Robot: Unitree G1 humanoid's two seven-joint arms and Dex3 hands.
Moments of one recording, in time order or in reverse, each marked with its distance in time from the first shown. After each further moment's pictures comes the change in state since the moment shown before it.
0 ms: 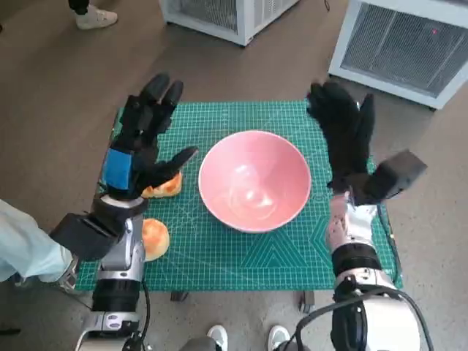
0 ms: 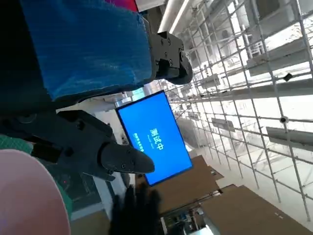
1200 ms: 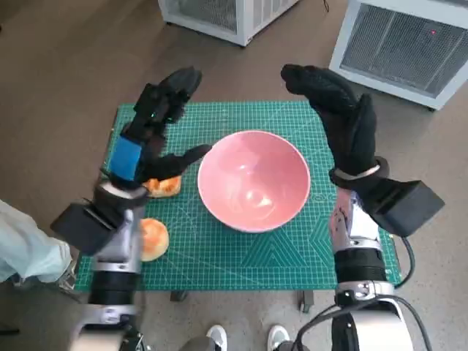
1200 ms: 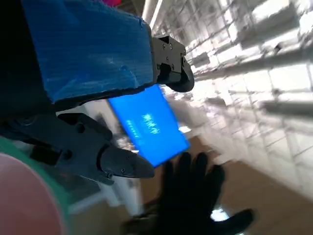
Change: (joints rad) left arm -0.021 0.198 -0.029 -0.210 0.218 0.222 -0.030; right arm 0.115 0.004 0.176 -0.406 0.070 -0.051 0.160
